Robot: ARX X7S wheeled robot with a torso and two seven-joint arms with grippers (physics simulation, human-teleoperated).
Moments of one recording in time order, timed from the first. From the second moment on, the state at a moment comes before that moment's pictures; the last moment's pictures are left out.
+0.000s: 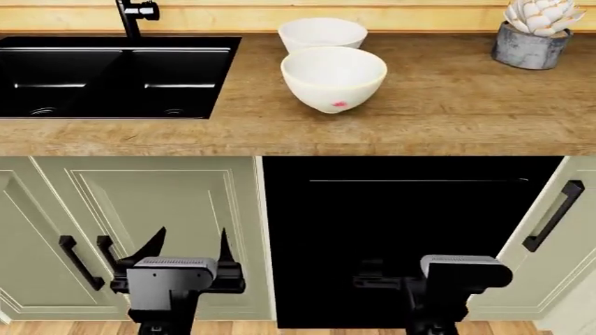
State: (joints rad) left arm -0.02 -0.18 0.14 0.25 -0.15 -0.18 -0.18; right arm 0.03 0.17 -0.13 -0.24 0.19 0.20 0.19
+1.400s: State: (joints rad) left arm -1.63 -0.22 0.26 -0.70 -0.33 -0.88 0.13; right arm 1.57 0.20 -0.25 0.61 0.28 0.76 -0.02
